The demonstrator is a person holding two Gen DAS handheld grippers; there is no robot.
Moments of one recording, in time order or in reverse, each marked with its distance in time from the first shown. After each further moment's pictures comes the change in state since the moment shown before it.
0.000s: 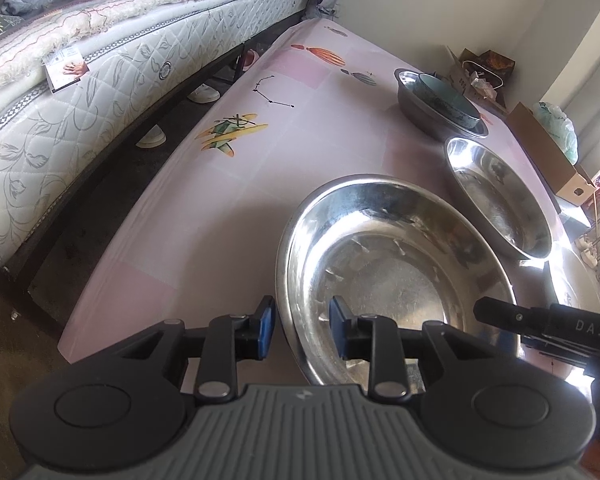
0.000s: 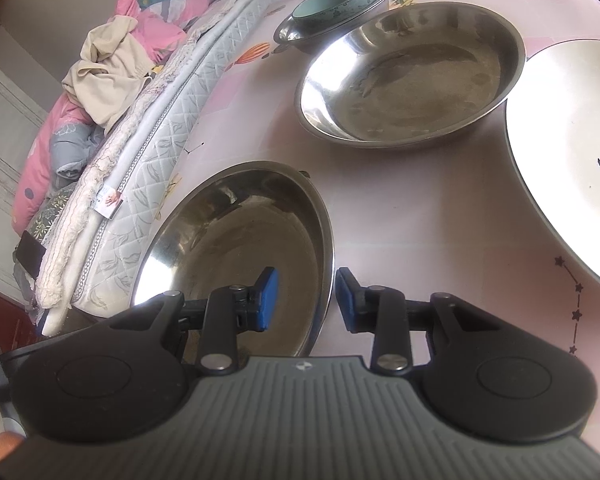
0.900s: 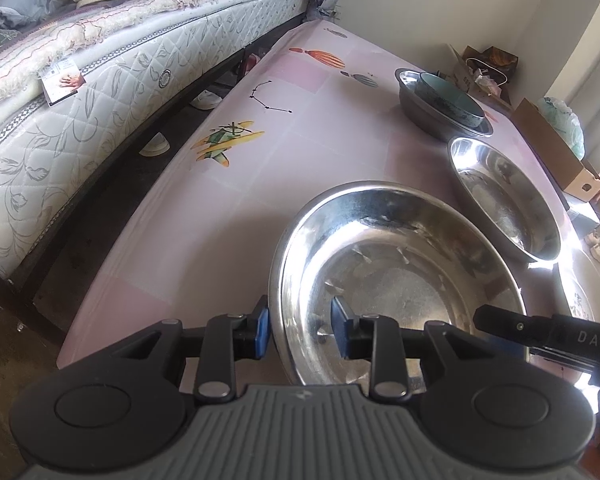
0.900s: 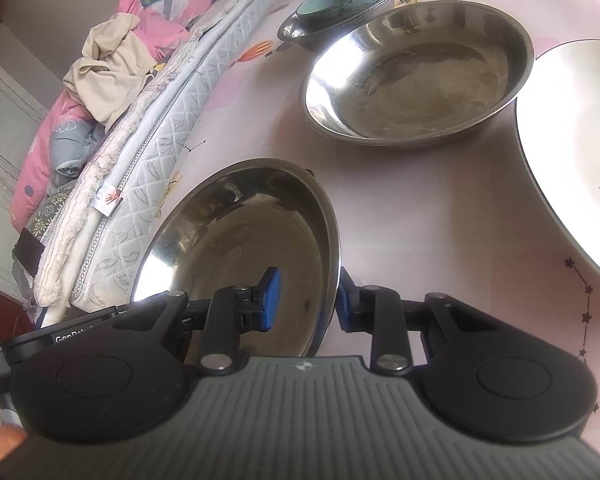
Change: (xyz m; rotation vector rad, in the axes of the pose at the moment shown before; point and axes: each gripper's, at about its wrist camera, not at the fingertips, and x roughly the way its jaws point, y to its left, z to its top) left arm 0.005 -0.007 0.004 0.025 -0.007 0.028; right arm 0.004 0.002 0.000 -0.006 0.001 0.002
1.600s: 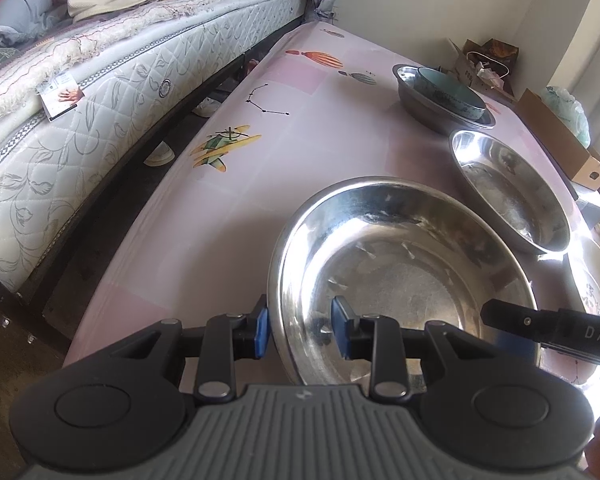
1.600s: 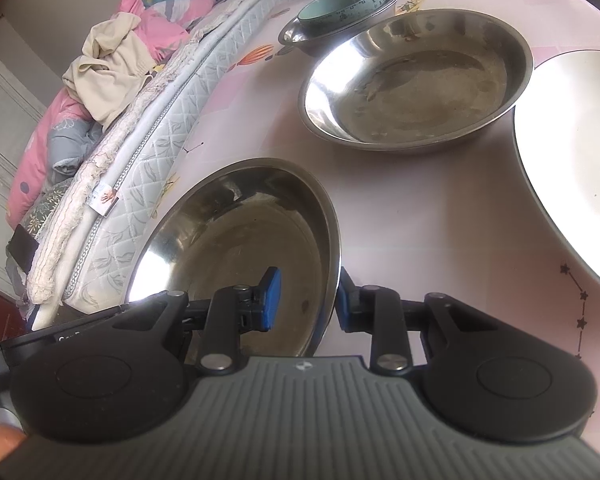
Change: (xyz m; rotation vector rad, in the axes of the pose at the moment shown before) left arm 0.003 -0.009 0.000 0.041 -0.013 0.042; right arm 0.001 0.000 0.000 -0.024 -0.017 -0.016
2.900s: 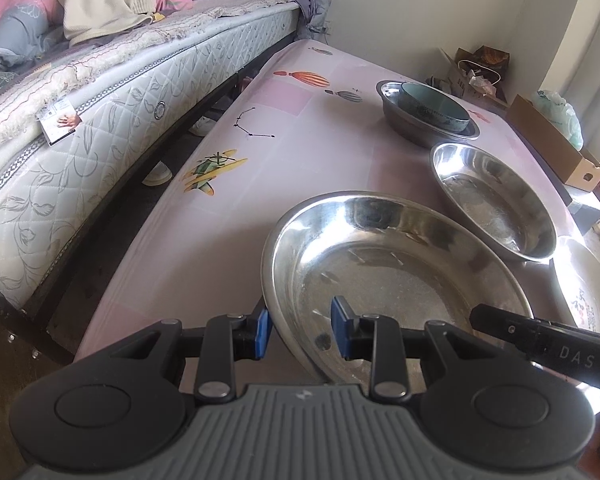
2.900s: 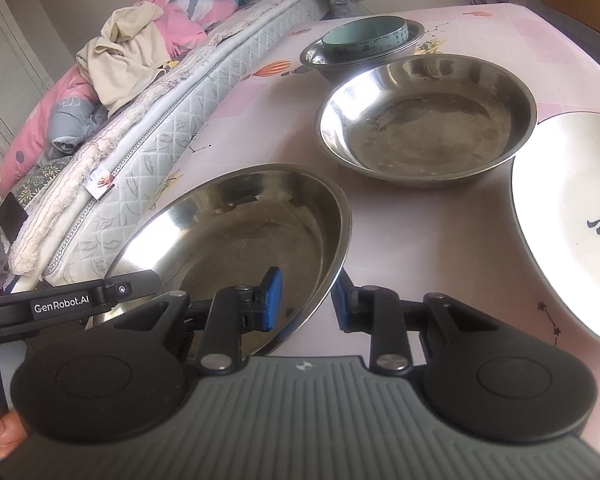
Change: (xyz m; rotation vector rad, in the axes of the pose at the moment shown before) left arm -0.015 -0.013 0.002 0.030 -0.049 0.003; right arm -0.013 0.014 -0.007 -0.157 -0.067 -0.049
